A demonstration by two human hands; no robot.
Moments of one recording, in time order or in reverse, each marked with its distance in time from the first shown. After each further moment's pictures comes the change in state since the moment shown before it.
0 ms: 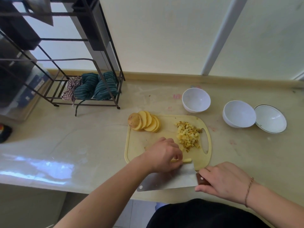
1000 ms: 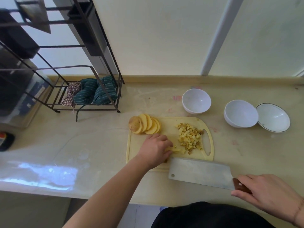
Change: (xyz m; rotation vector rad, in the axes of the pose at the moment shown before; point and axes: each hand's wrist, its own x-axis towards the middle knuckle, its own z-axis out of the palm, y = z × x) left_hand -0.004 -0.034 0.008 0.103 0.132 -0.238; right_hand -0.067 0.055 0.060 -0.113 0.484 0.240
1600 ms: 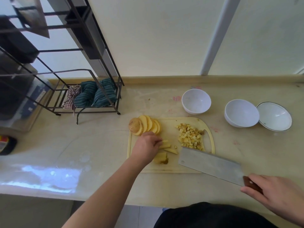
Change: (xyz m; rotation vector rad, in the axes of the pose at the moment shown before) left_hand -0.002 -0.017 -0.010 -0.234 0.118 -0.312; right_hand -0.018 0.011 0.004 0.111 -0.047 0.255
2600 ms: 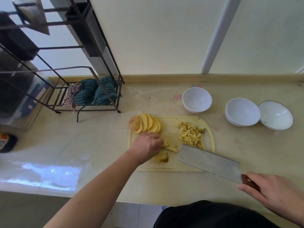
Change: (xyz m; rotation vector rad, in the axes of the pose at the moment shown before) left_hand 0.004 -0.014 -0.008 0.339 -0.092 0.516; right_hand 0.002 -0.007 -0.004 0.011 -0.044 0.019
